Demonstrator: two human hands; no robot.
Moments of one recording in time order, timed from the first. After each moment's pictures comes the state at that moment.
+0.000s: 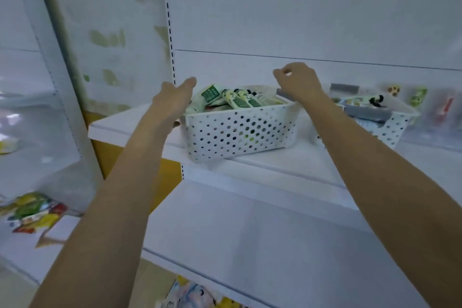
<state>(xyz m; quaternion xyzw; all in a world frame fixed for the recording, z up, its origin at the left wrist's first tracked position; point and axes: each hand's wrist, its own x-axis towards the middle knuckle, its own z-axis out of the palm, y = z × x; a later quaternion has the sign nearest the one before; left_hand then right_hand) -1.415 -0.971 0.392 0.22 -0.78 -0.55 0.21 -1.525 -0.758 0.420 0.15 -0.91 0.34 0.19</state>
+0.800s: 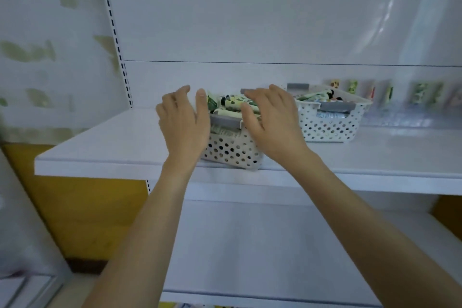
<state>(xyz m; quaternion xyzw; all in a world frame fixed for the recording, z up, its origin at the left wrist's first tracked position) -1.417 -0.921 0.361 0.02 -0.82 -0.38 0.43 -1.406 -0.773 0.372 0.18 -0.89 0.20 0.36</state>
